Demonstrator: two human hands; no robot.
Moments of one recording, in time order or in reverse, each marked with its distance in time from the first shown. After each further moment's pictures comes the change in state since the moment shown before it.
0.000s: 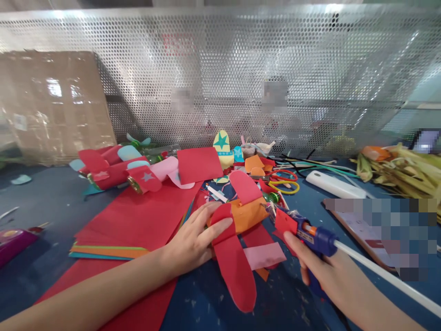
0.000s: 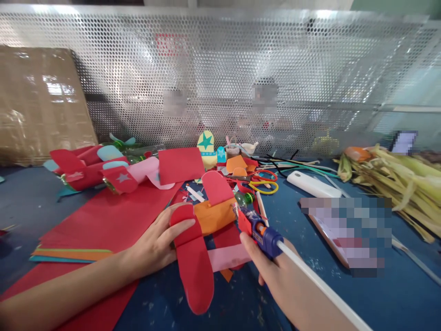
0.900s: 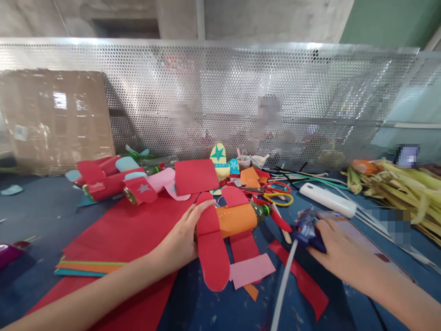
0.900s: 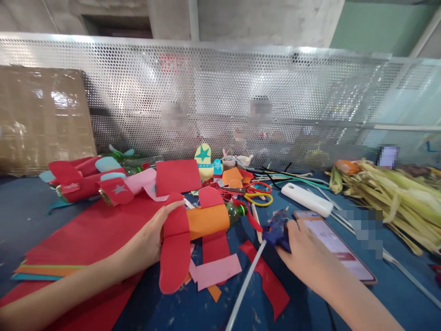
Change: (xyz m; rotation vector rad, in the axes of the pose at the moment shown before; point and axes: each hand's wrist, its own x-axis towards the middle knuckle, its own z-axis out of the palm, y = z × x) left_hand 0.018 -0.013 -0.012 -0.288 -0.096 -0.434; right_hand 0.060 0.077 -0.018 -0.630 -0.110 -0.281
